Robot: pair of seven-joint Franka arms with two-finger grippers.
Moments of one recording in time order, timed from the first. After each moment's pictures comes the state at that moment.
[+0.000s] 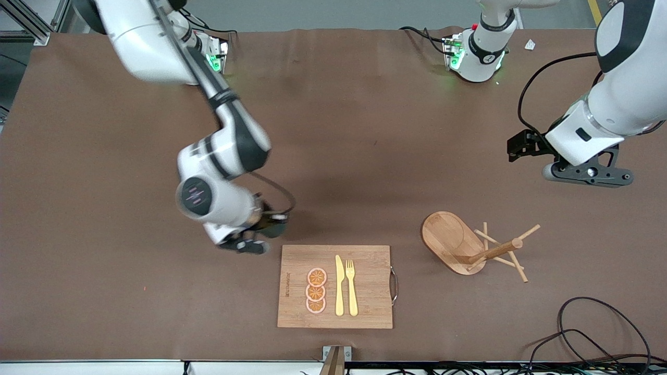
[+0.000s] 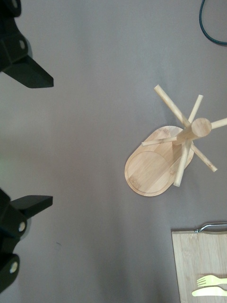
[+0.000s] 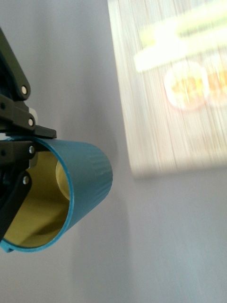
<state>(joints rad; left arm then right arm) -0.06 0.16 -0.16 -1.49 0.01 1.57 -0.07 0.50 0.69 0.04 -1.32 0.25 2.06 0.58</state>
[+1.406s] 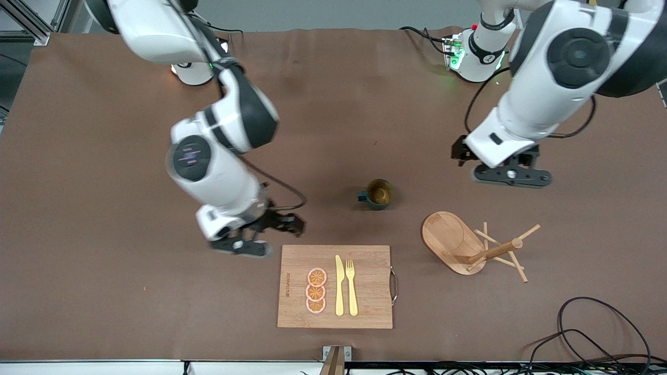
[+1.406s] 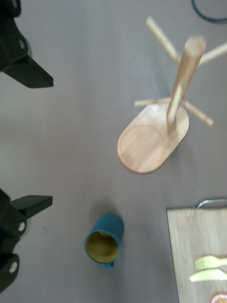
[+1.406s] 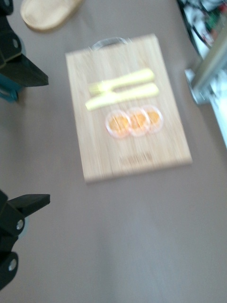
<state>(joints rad) -0.28 0.22 -0.18 -1.48 0.09 1.63 -0.33 0.46 0.69 -0.08 -1.05 0.19 1.89 0.58</state>
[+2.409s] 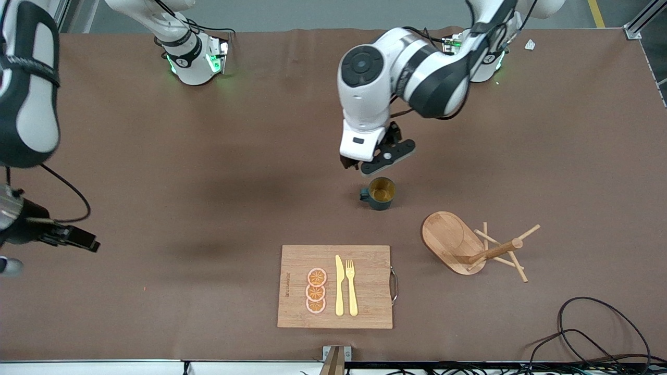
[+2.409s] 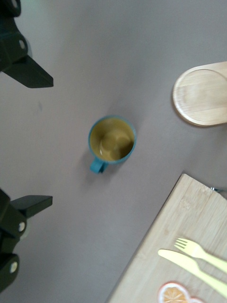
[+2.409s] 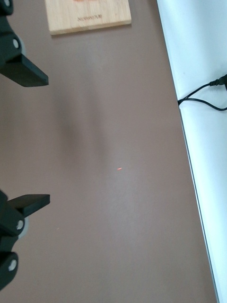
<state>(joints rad) -0.65 0.47 -0.18 -1.45 0.20 1.83 -1.45 0.05 0.40 -0.13 -1.29 0.12 1.83 0.08</state>
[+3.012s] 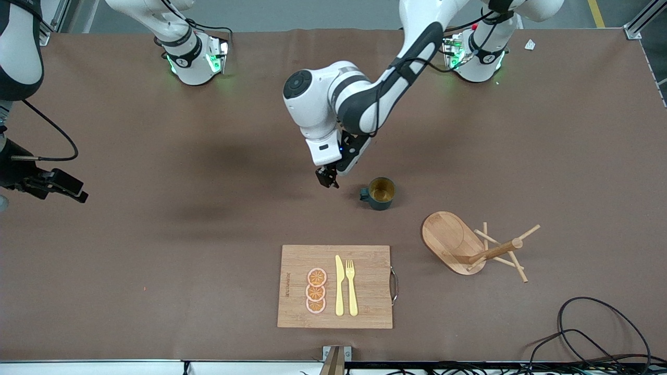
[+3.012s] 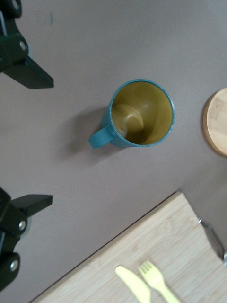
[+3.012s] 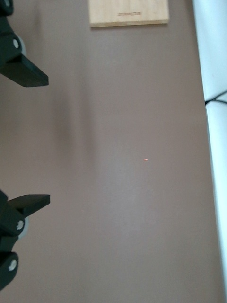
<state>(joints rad) -0.83 0.71 -0.12 -1.37 0.46 1.91 -2.14 0.03 0.12 -0.13 -1.64 0.08 1.92 -0.09</state>
